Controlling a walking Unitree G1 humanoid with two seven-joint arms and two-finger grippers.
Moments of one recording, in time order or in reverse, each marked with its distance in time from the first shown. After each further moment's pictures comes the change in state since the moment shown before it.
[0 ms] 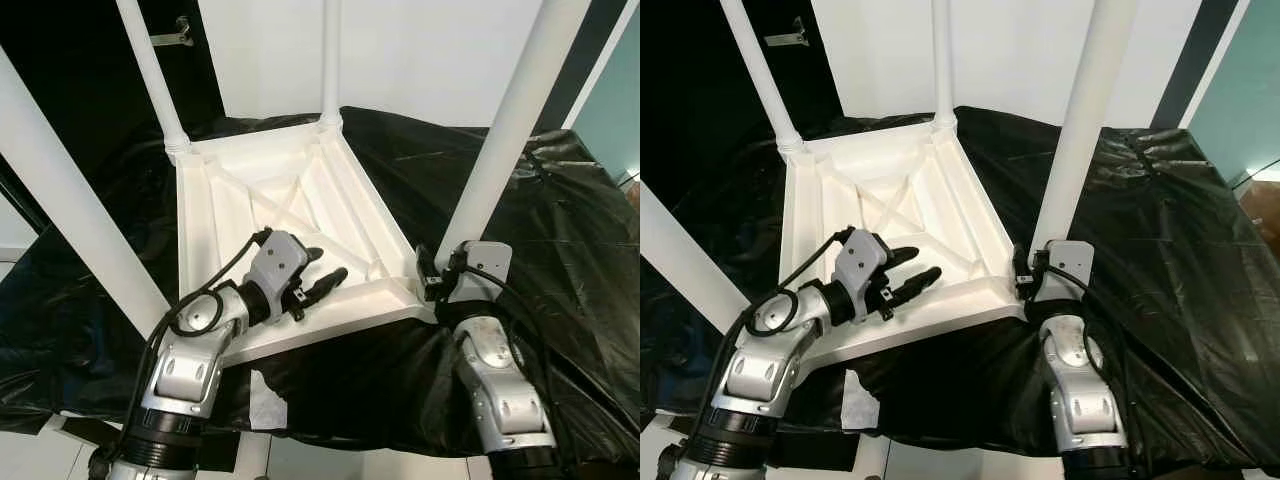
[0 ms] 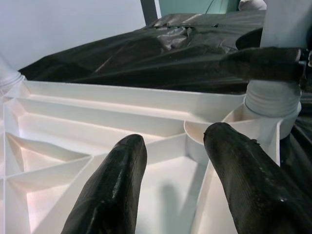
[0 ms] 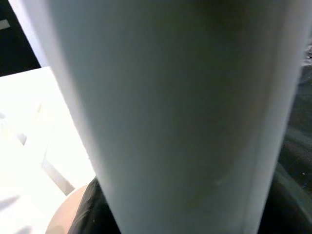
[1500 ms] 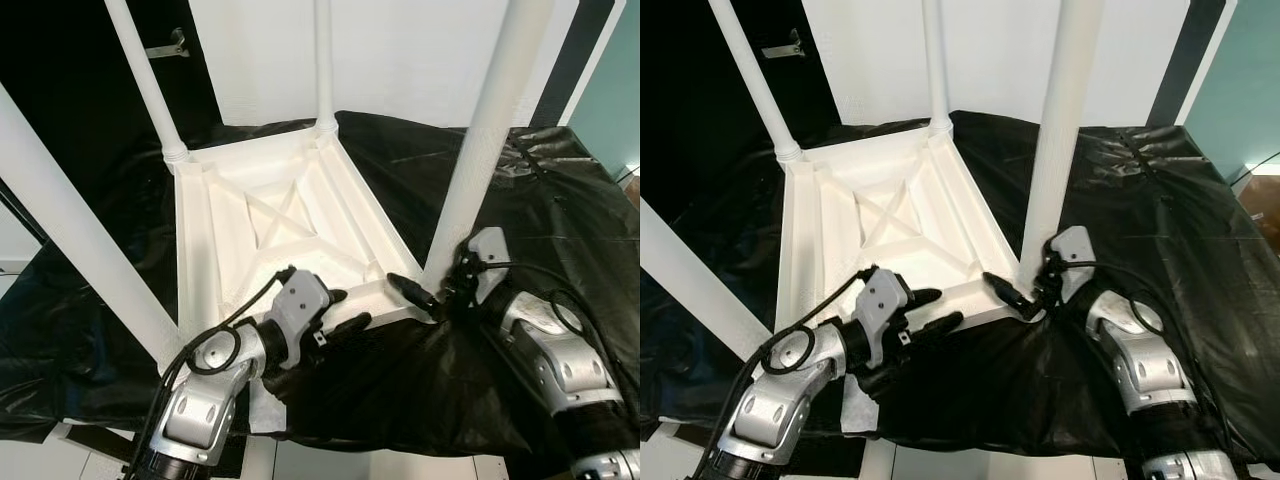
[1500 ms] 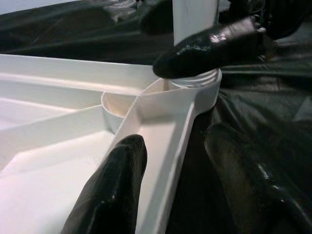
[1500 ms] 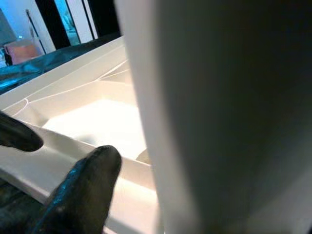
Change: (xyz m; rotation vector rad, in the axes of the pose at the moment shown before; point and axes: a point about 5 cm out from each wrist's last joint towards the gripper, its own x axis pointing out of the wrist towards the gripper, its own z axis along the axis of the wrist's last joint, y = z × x) left arm -0.007 -0.050 -0.021 -0.106 0.066 -0.118; right arm 0.022 -0.024 0.000 -0.144 0.064 0.861
